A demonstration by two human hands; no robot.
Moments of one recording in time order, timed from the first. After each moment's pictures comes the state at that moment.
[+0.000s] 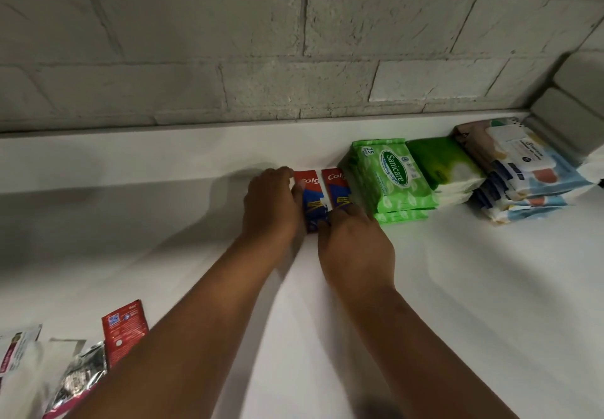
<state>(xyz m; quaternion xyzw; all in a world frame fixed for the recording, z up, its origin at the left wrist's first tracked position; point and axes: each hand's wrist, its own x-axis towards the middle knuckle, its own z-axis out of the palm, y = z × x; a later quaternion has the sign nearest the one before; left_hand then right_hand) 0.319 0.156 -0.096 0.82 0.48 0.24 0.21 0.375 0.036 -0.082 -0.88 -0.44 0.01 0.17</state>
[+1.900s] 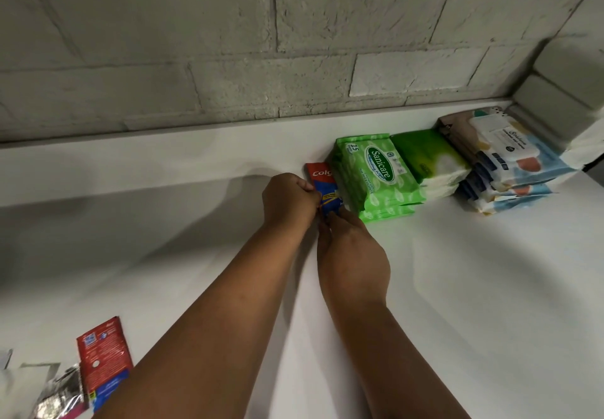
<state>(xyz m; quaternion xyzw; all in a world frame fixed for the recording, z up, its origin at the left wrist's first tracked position) 0.373 0.155 -0.116 0.65 0.51 0.27 0.50 0.383 0.029 -0.108 -0.90 -0.36 0.02 0.25</state>
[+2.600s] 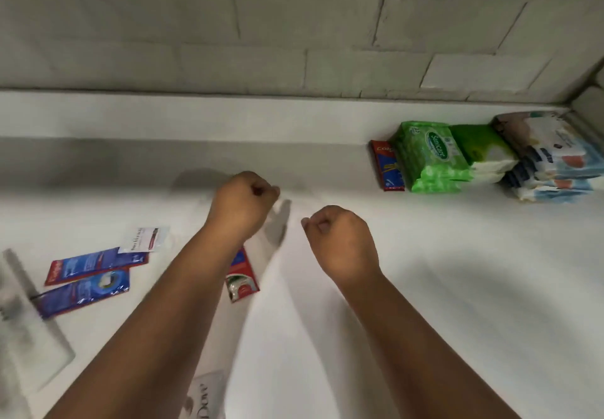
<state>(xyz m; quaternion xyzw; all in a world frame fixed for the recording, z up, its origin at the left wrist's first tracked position) 0.155 0.113 -0.054 0.70 0.56 0.23 0.37 0.273 0.007 -0.074 -0.83 -0.42 0.20 0.31</state>
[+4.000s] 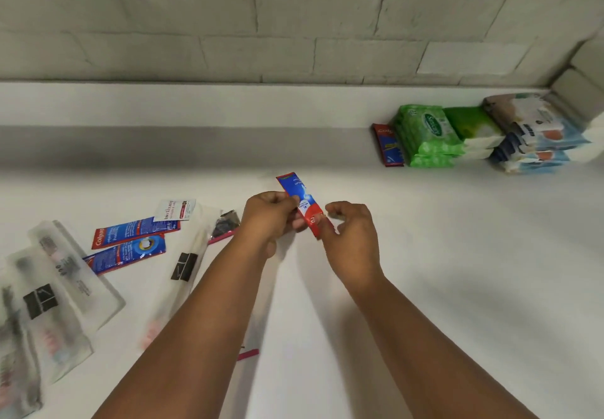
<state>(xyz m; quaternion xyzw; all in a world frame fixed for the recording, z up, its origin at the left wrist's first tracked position) 0.130 0.051 -0.076 0.41 0.53 0.31 0.67 0.227 -0.041 -0.099 -0.79 -0.39 0.16 0.44</state>
